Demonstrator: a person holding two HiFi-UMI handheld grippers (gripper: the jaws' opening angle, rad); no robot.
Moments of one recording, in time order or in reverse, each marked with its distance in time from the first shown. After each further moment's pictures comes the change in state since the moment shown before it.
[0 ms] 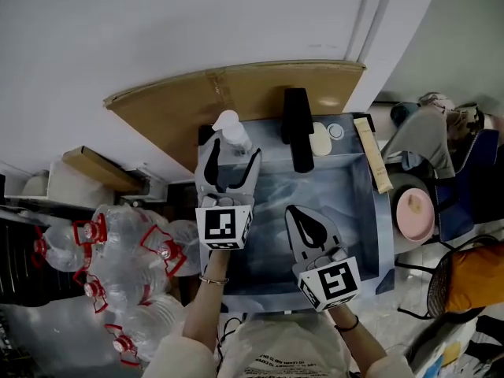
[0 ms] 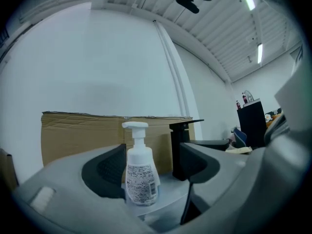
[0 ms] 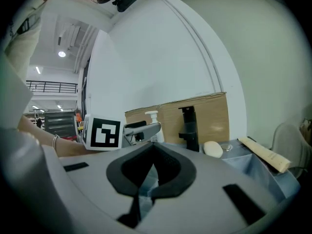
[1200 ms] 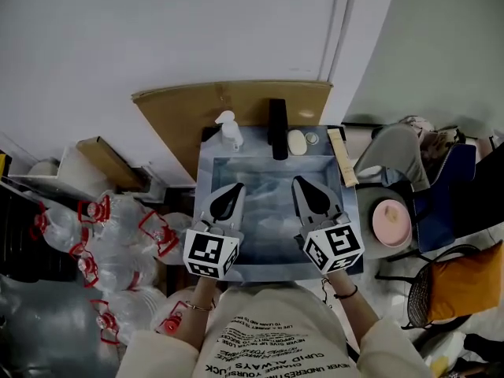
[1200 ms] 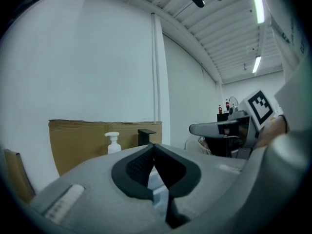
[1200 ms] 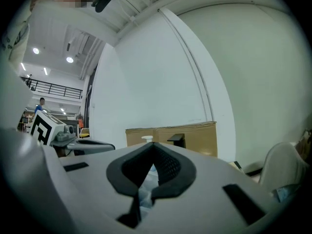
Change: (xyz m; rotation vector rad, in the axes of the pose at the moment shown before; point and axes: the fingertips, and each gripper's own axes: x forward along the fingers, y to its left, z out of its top) left arm -0.123 -0.085 0.062 -0.063 0.148 -0.152; right arm -0.062 -0.033 0.074 -0.031 -0.134 0.006
